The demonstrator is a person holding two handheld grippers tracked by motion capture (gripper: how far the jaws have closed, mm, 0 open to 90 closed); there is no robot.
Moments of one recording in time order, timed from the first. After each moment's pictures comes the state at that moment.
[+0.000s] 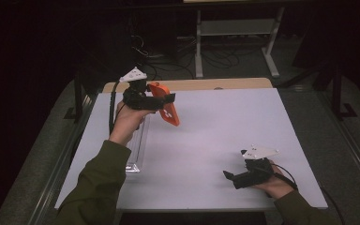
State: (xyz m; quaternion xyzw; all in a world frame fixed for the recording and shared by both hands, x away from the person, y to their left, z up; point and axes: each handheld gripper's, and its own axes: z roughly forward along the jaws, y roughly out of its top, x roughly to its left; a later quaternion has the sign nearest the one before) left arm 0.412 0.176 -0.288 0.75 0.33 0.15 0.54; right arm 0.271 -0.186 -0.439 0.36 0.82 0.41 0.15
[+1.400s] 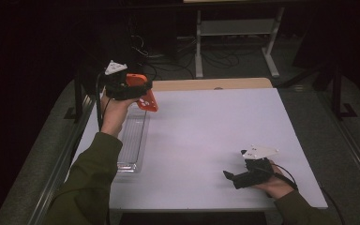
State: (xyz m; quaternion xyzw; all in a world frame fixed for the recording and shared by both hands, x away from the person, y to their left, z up) left arm 0.438 0.223 -0.287 0.70 0.44 0.26 0.49; right arm 0.271 -0.187 -0.440 0.36 0.82 0.41 0.15
